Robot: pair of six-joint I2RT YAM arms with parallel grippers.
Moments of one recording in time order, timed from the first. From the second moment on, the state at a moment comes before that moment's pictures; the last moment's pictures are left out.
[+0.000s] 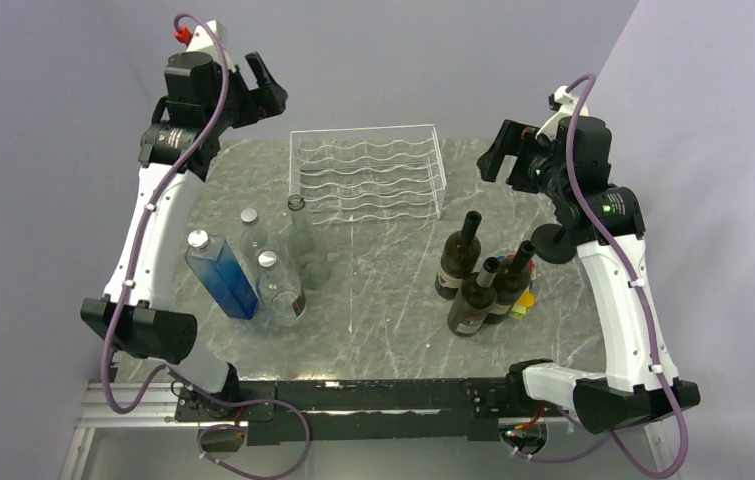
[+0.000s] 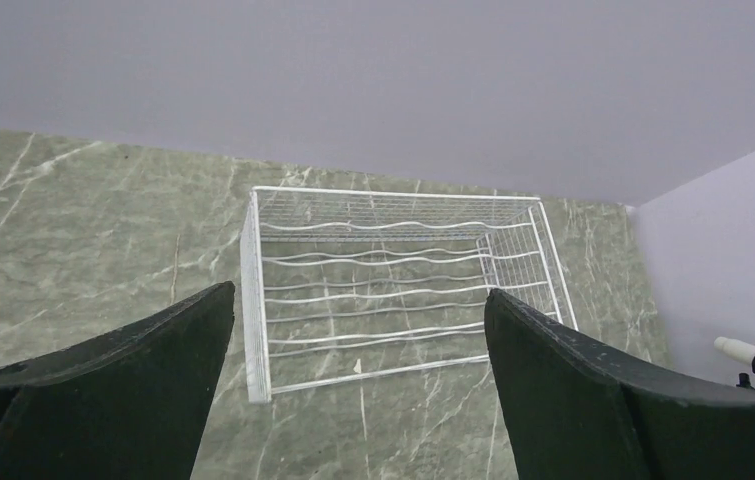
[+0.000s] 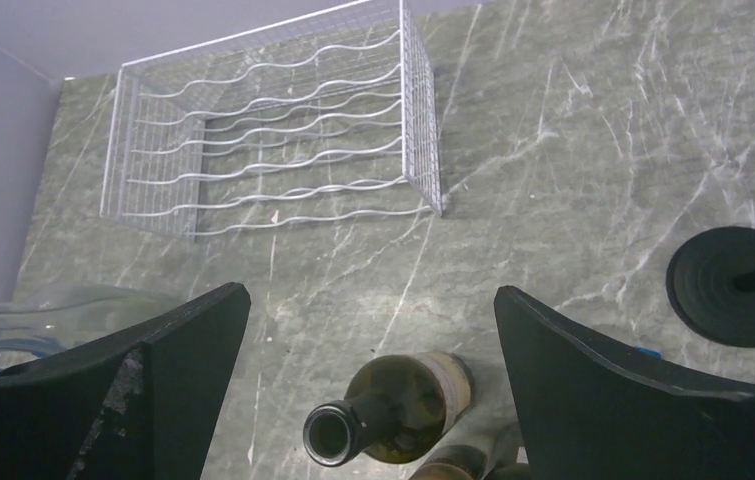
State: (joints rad) left arm -0.18 1.58 1.94 -0.60 0.03 -0.41; right arm 0.17 1.20 1.59 -0.84 -0.04 0.33
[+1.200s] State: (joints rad) left arm -0.18 1.03 1.65 -0.57 0.01 -0.39; right arm 0.92 1.44 1.64 -0.49 -0.20 0.07
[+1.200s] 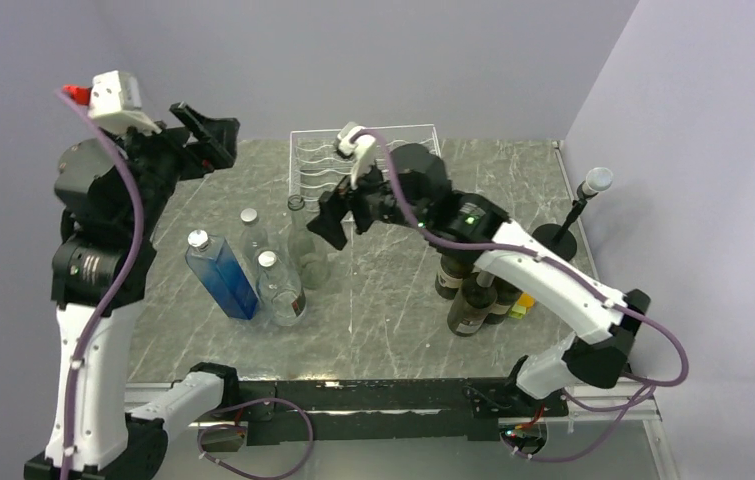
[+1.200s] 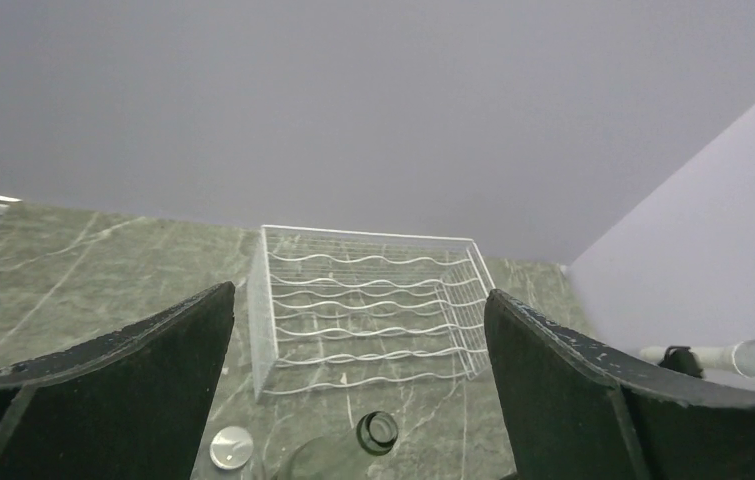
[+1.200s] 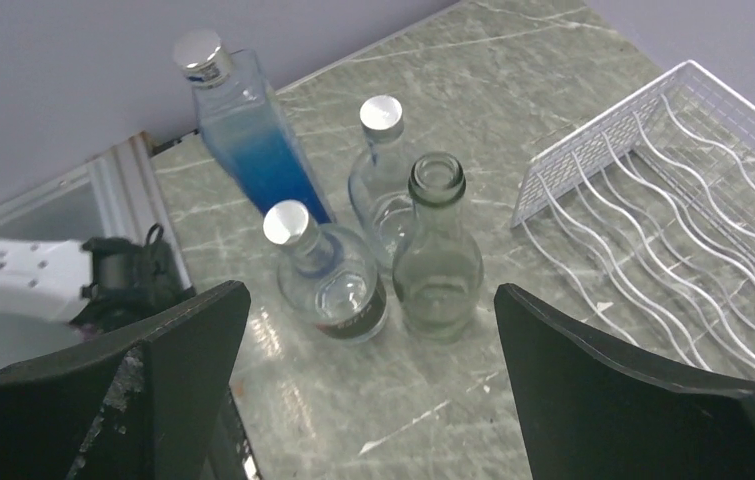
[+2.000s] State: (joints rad) left arm -0.18 0.88 1.59 -0.66 -0.13 -0.39; right arm 1.07 1.83 1.73 -0.39 0.24 0.14
